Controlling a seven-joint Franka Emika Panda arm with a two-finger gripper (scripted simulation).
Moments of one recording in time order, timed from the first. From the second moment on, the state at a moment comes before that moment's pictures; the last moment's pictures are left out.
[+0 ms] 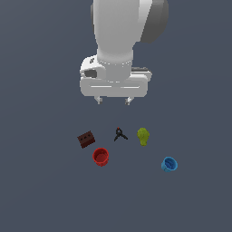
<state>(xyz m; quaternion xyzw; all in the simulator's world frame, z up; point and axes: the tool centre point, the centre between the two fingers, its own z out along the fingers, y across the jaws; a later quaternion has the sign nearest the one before) 0.007 -0.007 0.313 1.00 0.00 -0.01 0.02</state>
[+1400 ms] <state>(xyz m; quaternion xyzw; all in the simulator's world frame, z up) 0.013 -0.001 0.264 1.00 0.02 0.00 0.01</state>
